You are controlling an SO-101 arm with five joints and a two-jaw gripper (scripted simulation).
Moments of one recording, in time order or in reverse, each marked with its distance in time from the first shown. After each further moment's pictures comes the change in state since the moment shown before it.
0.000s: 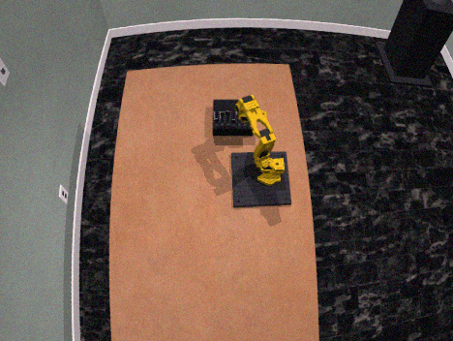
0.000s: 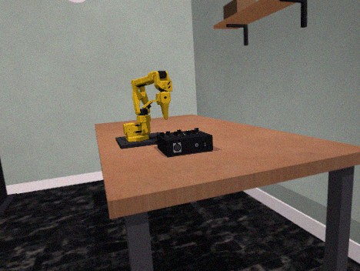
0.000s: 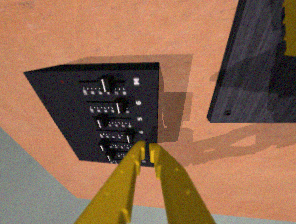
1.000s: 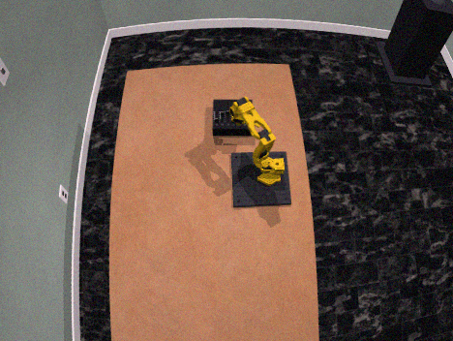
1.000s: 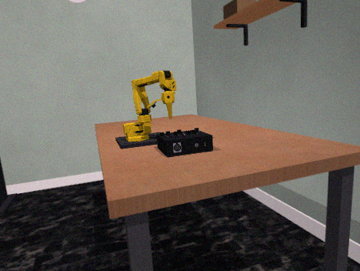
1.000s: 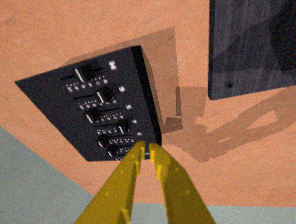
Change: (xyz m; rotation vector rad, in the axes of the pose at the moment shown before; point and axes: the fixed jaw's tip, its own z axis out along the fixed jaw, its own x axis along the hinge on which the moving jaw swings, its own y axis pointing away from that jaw) arm 0.020 -0.012 -0.001 -0.002 0.009 0.204
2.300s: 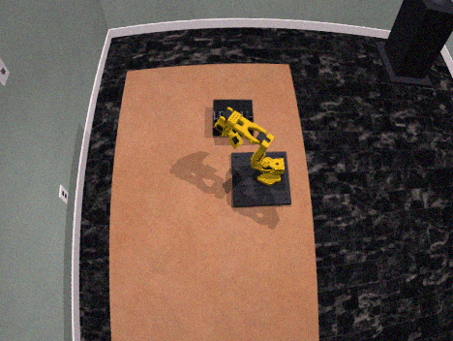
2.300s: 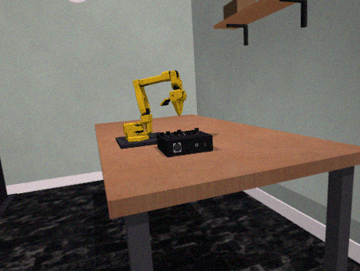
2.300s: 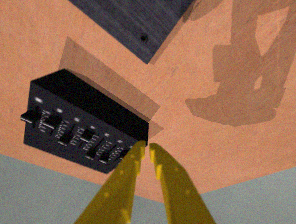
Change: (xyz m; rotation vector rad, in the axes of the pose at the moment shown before) arm 0.037 -0.067 -0.004 0.018 0.029 0.644
